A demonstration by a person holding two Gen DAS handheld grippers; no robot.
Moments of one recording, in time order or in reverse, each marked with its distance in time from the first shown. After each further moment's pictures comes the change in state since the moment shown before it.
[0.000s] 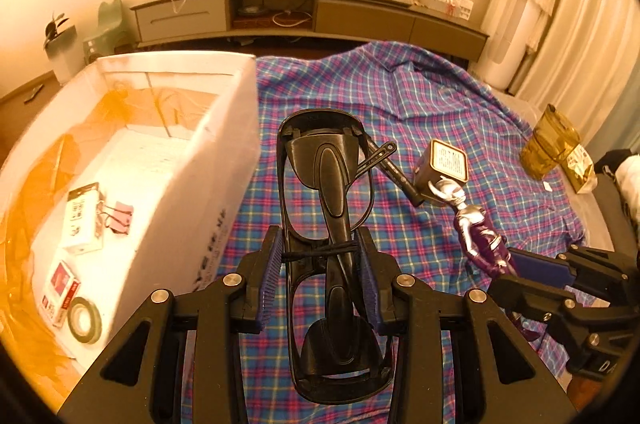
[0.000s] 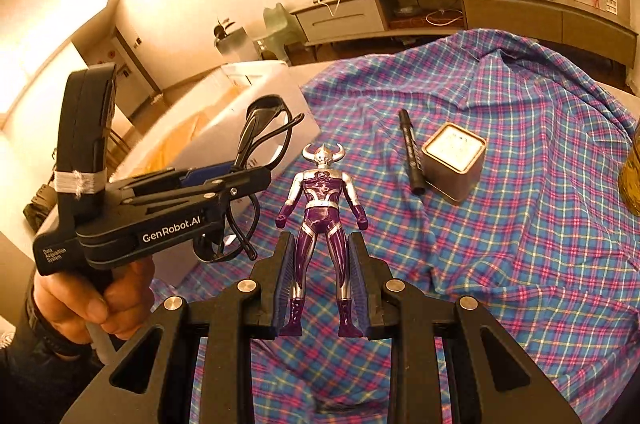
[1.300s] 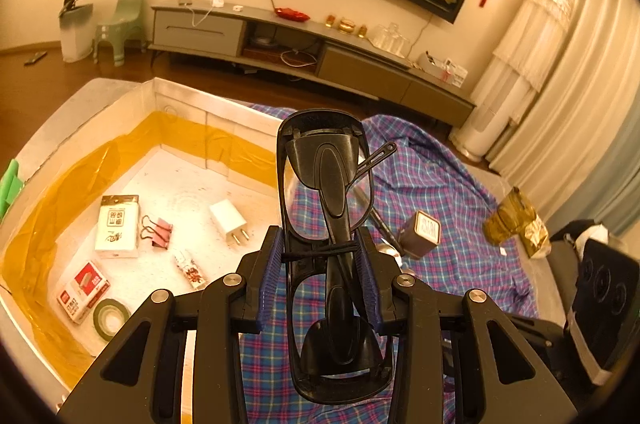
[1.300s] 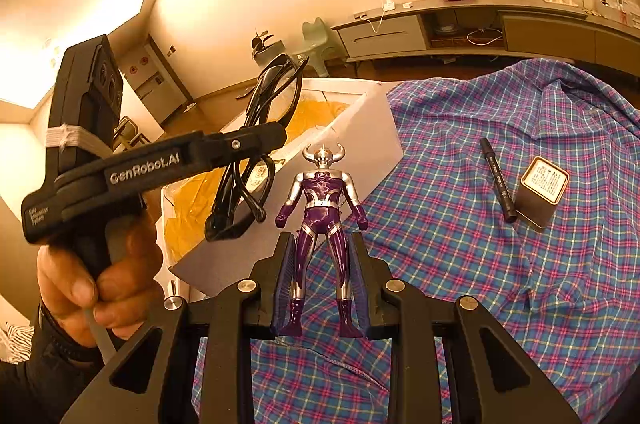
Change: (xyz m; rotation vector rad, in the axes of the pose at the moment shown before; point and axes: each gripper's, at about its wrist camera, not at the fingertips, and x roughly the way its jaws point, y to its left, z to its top) left arm -0.069 0.070 0.014 -0.182 -0.141 -0.124; right arm 0.010 0.078 0.008 -0.055 -0.055 0.103
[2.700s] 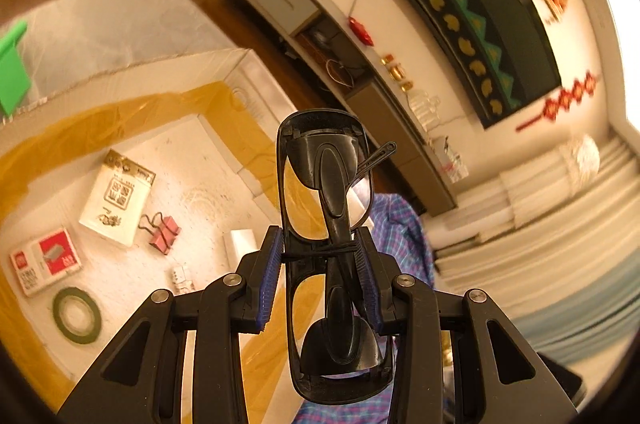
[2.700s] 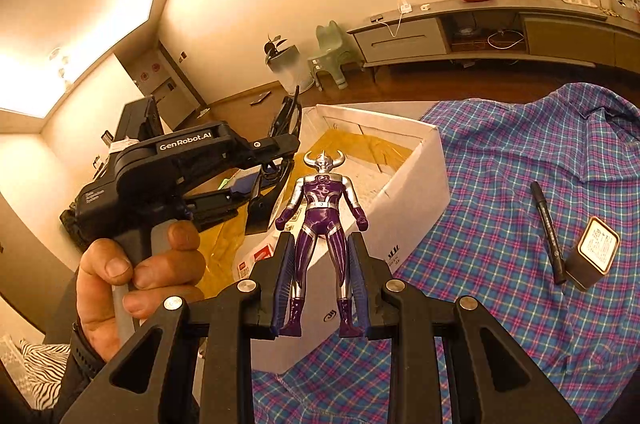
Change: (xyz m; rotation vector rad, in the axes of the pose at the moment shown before) left arm 0.034 0.124 0.038 -0.587 -0.014 -0.160; right arm 0.050 0.027 0.063 0.019 0.003 0.060
